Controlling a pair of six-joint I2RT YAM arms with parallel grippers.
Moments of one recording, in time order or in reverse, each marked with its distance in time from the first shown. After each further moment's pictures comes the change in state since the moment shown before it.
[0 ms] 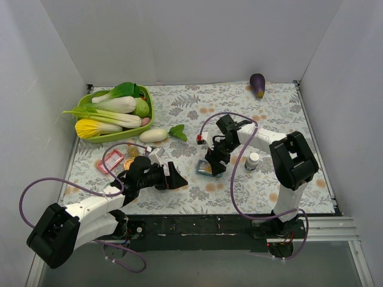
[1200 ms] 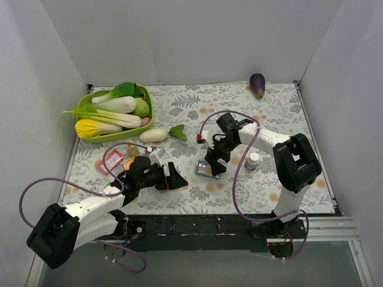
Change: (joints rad) left arm 0.000 -0.002 0.000 0.000 0.017 0.000; right arm 0.003 -0.039 0.014 -0.029 -0.003 -0.024
